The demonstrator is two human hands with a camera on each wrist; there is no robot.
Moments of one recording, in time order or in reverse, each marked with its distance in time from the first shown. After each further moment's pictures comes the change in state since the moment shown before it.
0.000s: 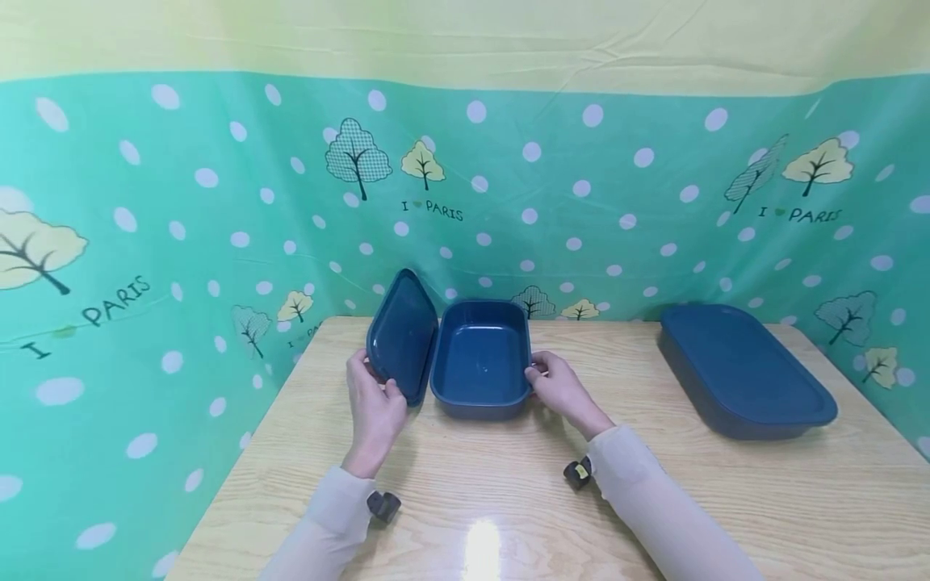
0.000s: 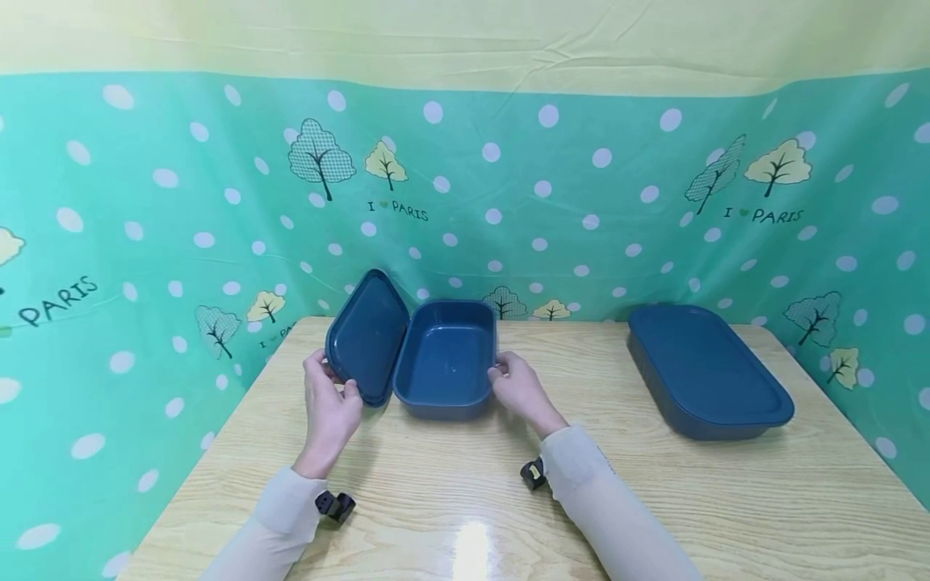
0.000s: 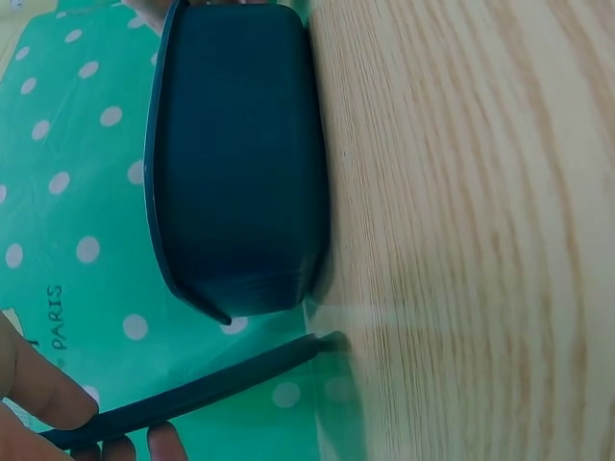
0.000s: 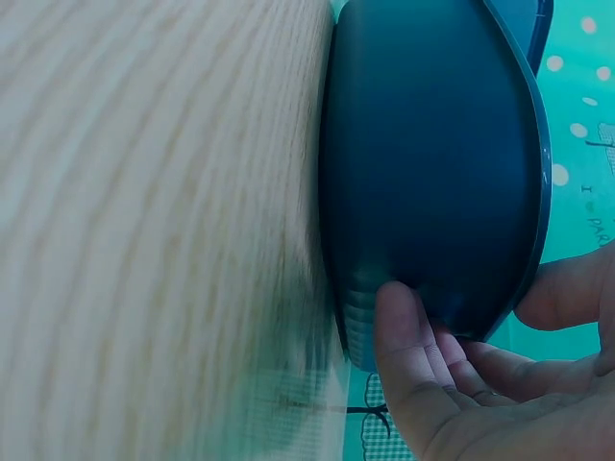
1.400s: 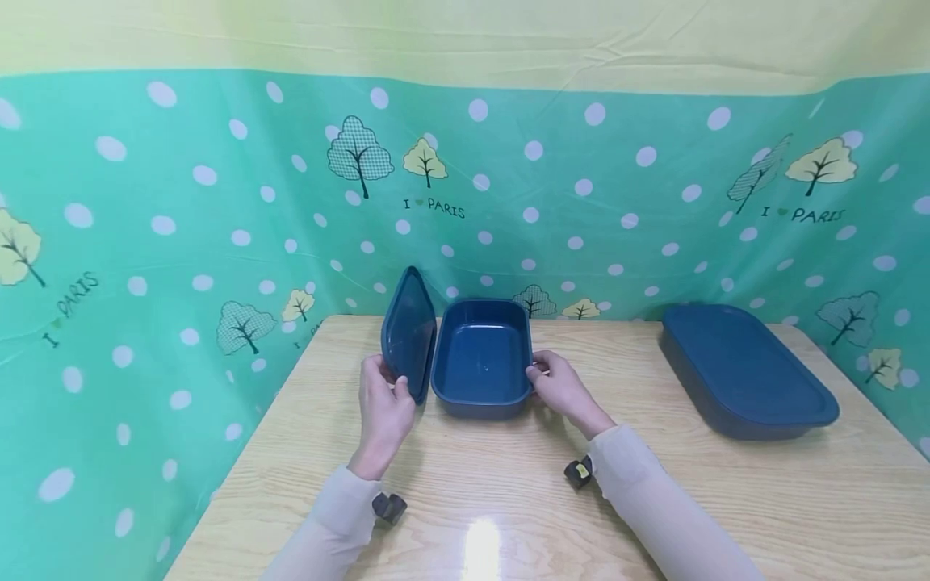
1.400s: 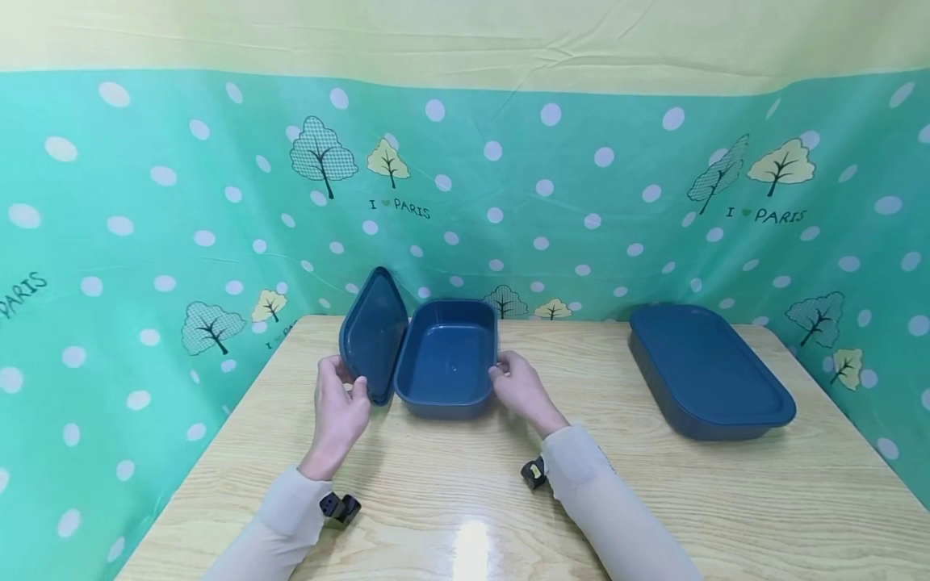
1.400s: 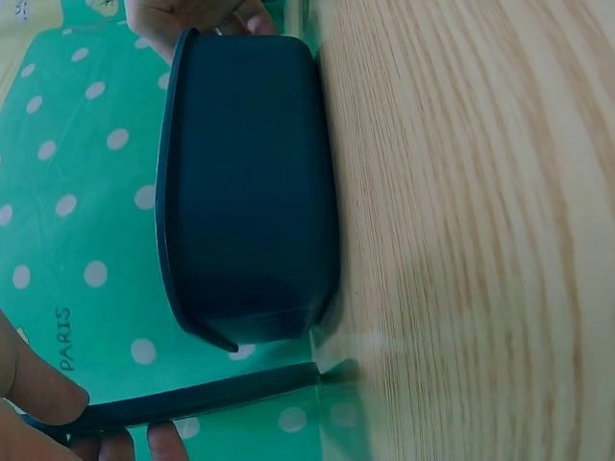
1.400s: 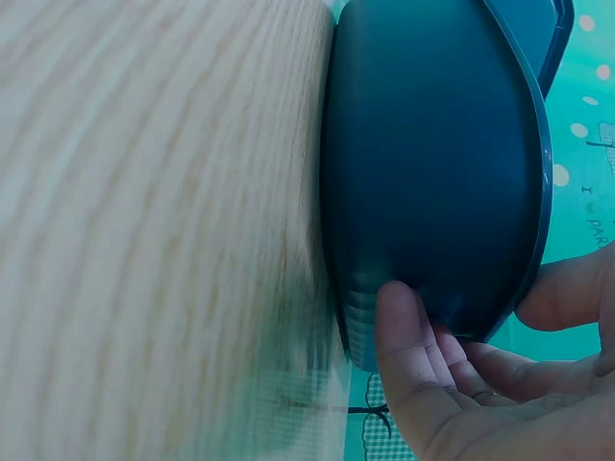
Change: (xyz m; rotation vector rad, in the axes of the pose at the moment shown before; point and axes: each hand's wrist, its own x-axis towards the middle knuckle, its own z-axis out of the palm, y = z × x) left_hand -0.004 0.003 0.006 -0.008 -0.019 0.046; right_hand 0.000 0.001 0.001 0.002 0.004 -0.012
